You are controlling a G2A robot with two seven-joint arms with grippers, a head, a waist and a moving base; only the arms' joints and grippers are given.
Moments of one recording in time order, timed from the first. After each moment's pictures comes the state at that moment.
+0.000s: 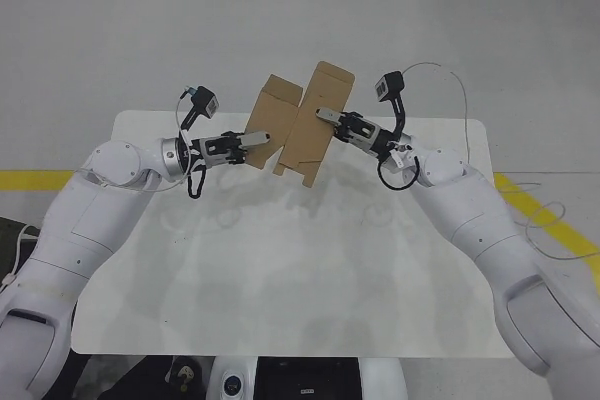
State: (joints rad) left arm 0.57 -0.94 -0.83 -1.14 -0.66 -0.41 -1.02; right arm -0.40 -1.29 0.61 -0.72 0.76 -0.71 0.76
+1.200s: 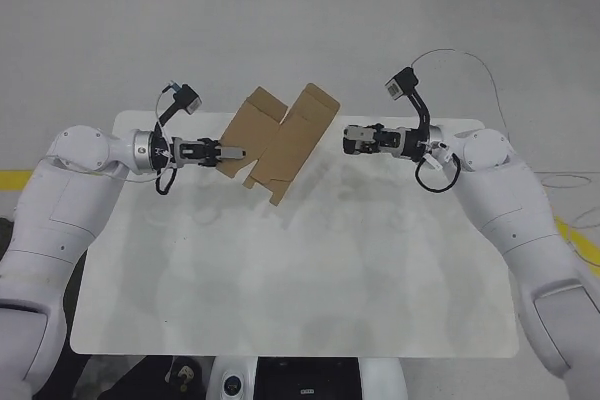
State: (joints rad) left arm 0.53 -0.94 -0.94 -1.03 -0.55 -0.49 -1.33; right arm -0.41 -1.18 0.81 -0.84 0.58 -0.64 1.18
